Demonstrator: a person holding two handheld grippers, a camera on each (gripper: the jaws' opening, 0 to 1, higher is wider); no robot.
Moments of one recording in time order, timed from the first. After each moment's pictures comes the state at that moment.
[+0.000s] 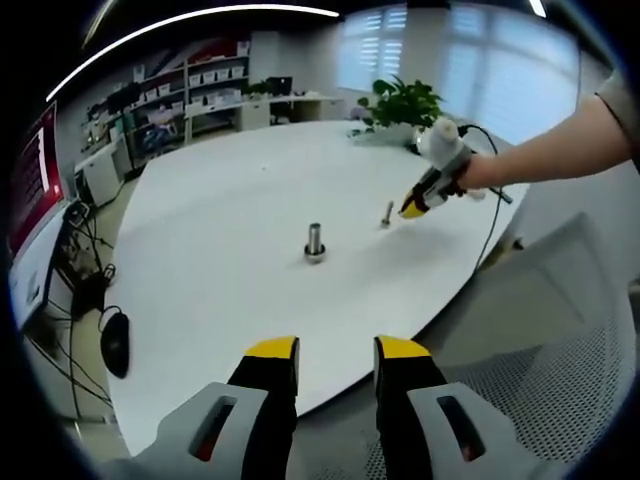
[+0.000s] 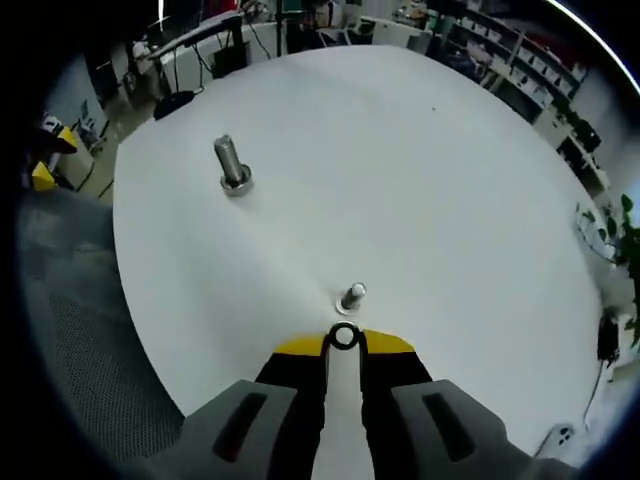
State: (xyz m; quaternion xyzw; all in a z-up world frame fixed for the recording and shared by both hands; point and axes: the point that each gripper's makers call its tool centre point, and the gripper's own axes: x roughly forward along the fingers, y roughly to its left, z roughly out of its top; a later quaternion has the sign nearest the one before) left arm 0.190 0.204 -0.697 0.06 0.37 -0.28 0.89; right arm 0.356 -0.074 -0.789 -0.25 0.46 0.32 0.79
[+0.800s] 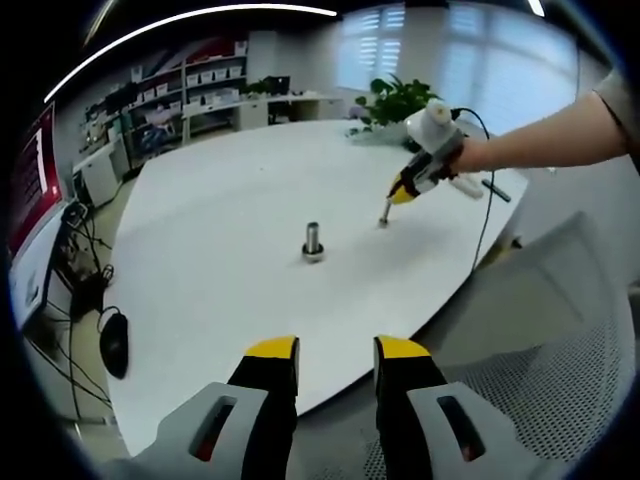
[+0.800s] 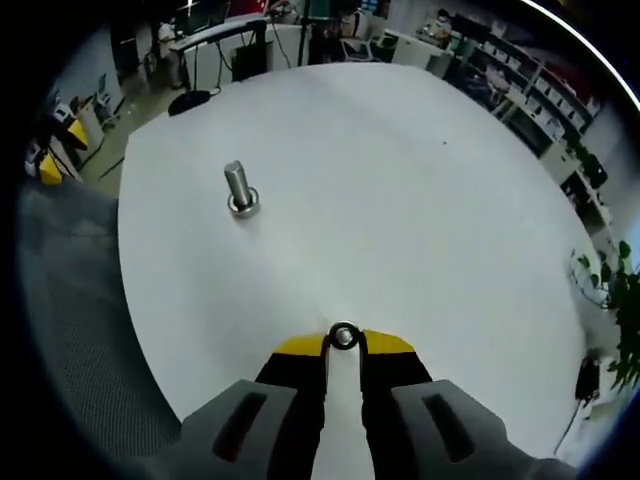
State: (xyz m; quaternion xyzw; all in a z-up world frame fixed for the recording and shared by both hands) left arm 0.190 0.203 -0.698 0.06 0.37 -0.28 0.88; right arm 0.372 -0.056 -0.775 -0.29 0.43 0.34 0.78
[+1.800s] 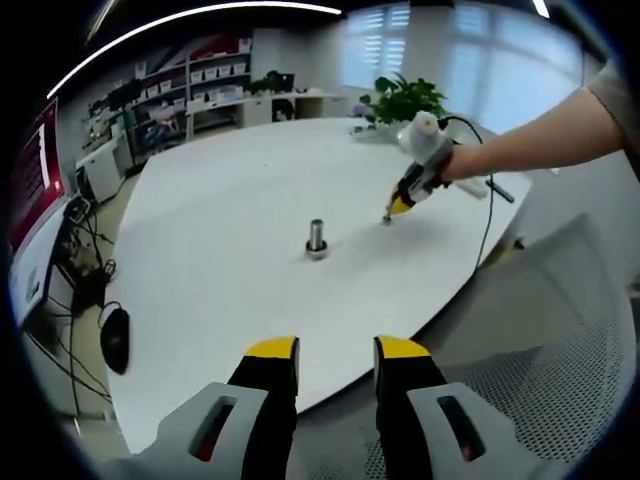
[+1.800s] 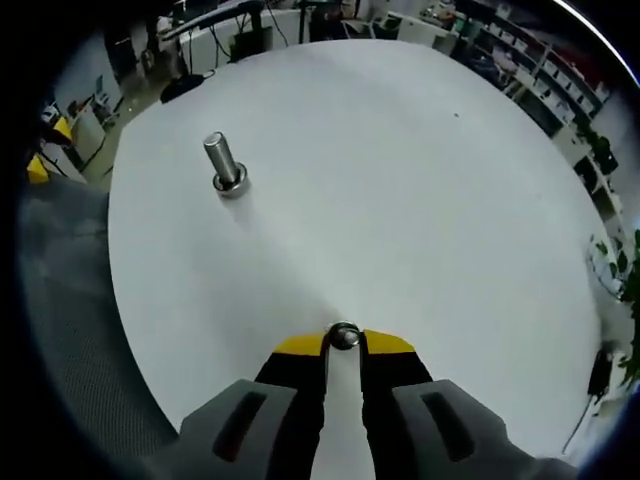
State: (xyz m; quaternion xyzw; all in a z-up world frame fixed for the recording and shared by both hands) left arm 0.189 0.206 -0.700 0.06 0.37 -0.28 0.88; right arm 0.379 -0.059 -0.815 -0.28 0.48 0.34 0.76
